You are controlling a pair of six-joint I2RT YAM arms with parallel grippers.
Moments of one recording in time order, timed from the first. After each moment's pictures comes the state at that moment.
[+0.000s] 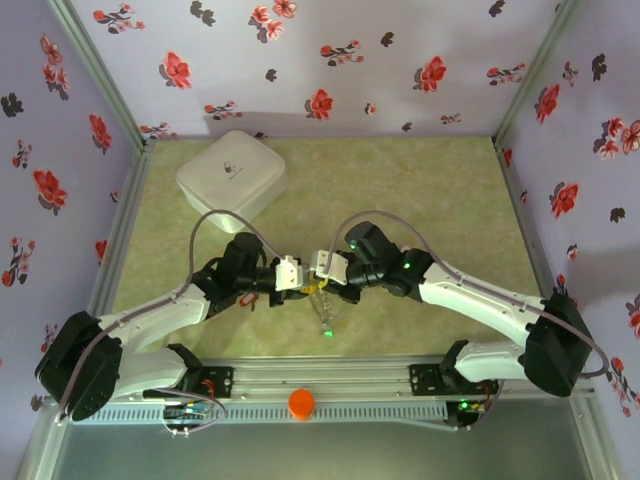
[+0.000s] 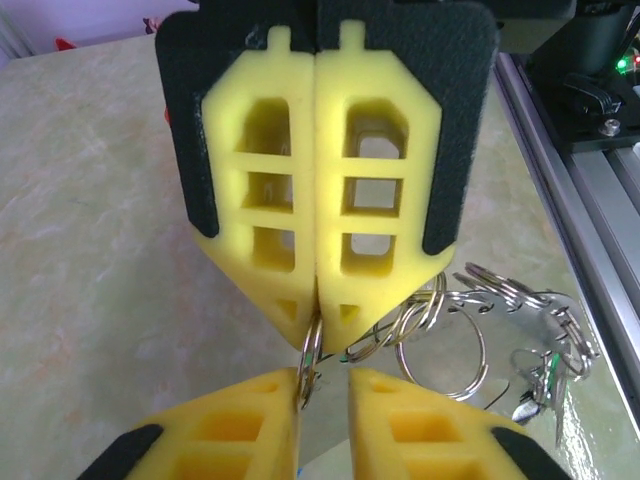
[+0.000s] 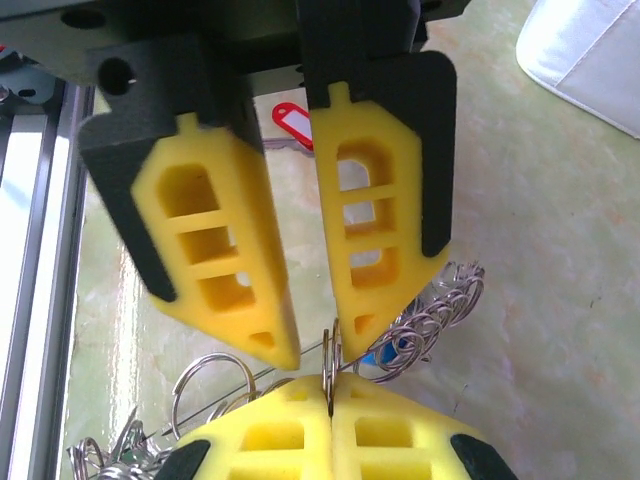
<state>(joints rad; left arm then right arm) -0.74 1.17 0.54 0.07 0.64 0.59 0.89 1.26 0.86 -0.41 -0.36 -0.52</state>
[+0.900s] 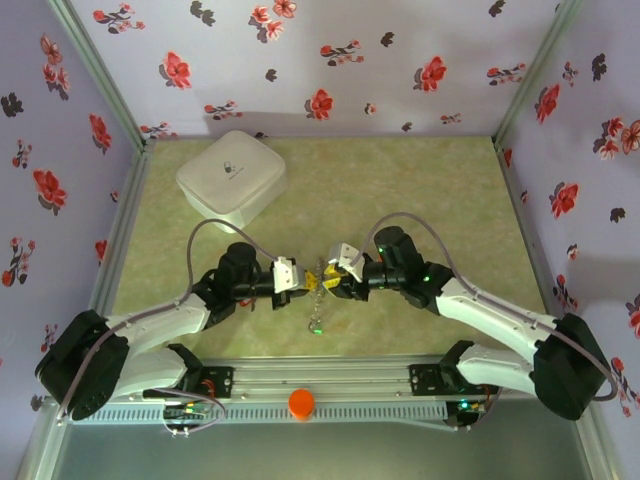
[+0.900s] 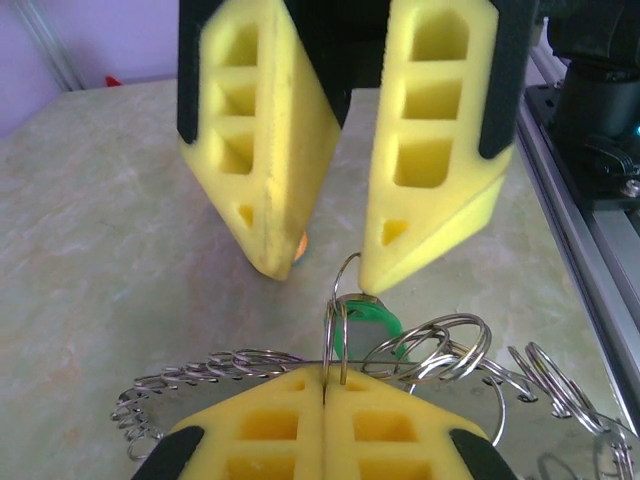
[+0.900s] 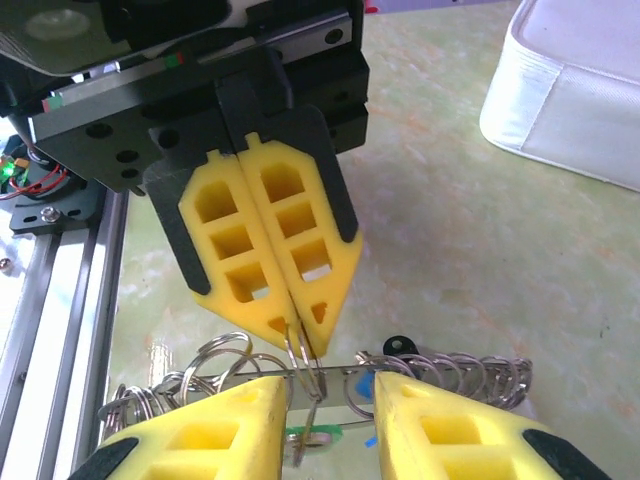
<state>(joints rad) -0.75 1.17 0.41 0.39 0.63 0.41 0.76 1.13 0.63 -0.07 -0.58 -0.35</state>
